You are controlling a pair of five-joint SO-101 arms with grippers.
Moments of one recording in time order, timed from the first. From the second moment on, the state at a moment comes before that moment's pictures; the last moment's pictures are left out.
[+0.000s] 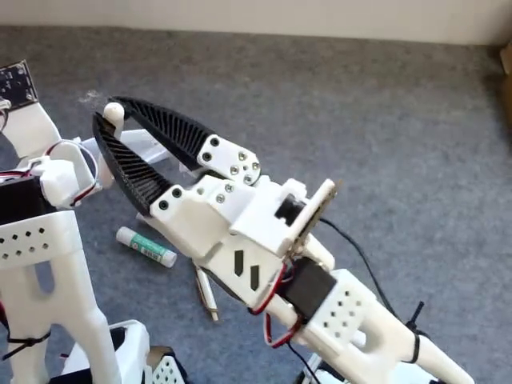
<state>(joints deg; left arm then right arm) -20.2 -32.1 17.6 78.6 14.1 -57.8 -45.2 34.5 -17.6 2.2</state>
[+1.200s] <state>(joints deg) -20.8 -32.1 18.5 78.3 14.1 -56.8 -26.7 35.0 -15.9 2.2</state>
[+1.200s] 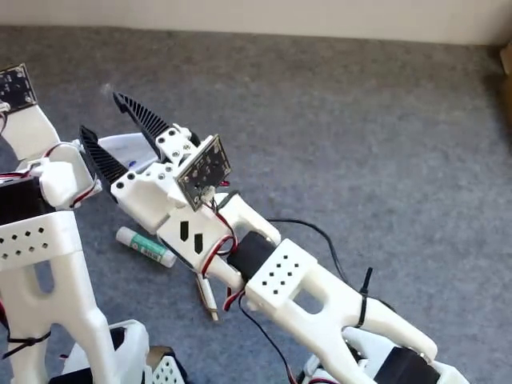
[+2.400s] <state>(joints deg) -48.7 -31.1 9.1 78.4 14.5 -60.9 -1.9 6.0 46.8 2.1</state>
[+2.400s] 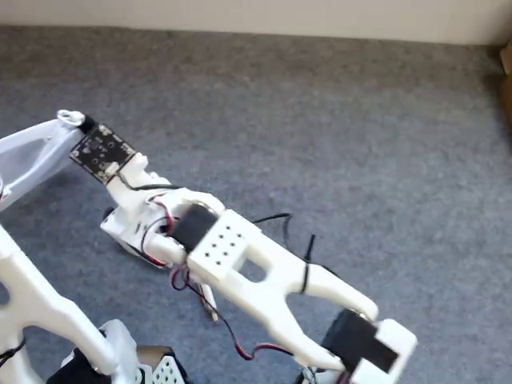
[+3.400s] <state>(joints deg) -51.7 -31.1 11.1 78.4 11.6 -61.0 15.1 3.8 49.9 11.5</state>
